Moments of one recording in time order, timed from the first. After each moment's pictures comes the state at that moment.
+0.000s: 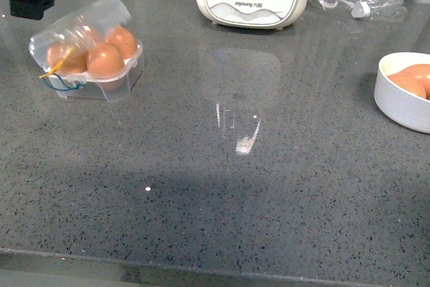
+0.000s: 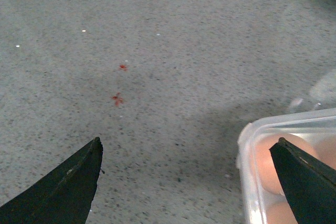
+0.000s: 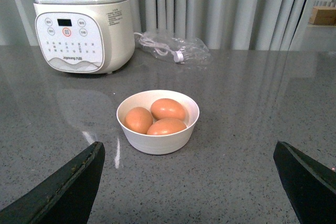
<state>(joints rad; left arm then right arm) 0.01 1.66 1.01 0.26 -0.01 0.17 0.00 0.00 0.01 0.00 0.00 -0.01</state>
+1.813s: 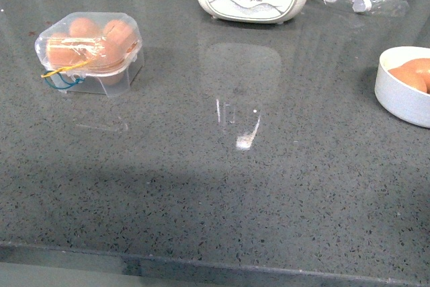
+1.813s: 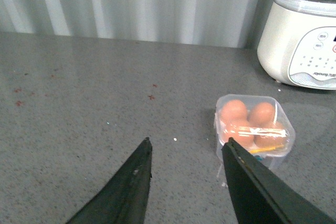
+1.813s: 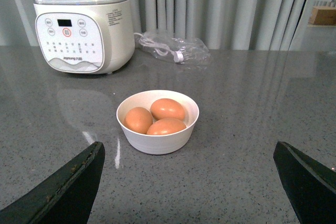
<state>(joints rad) 0.28 0.68 0.22 0.46 0.26 0.02 0.00 0.00 0.01 0.00 0.00 -0.01</state>
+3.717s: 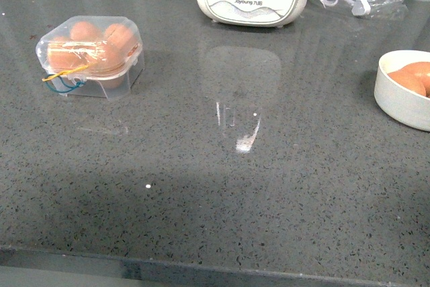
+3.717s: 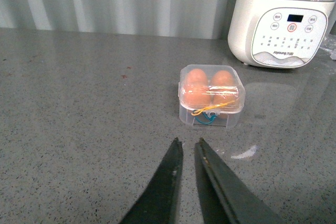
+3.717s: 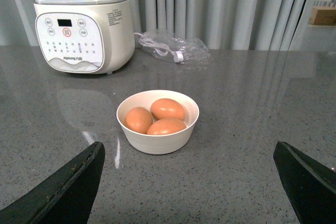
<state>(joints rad) 0.00 0.00 0.03 0.00 0.00 0.00 0.00 0.00 0.01 0.00 0.00 -0.01</state>
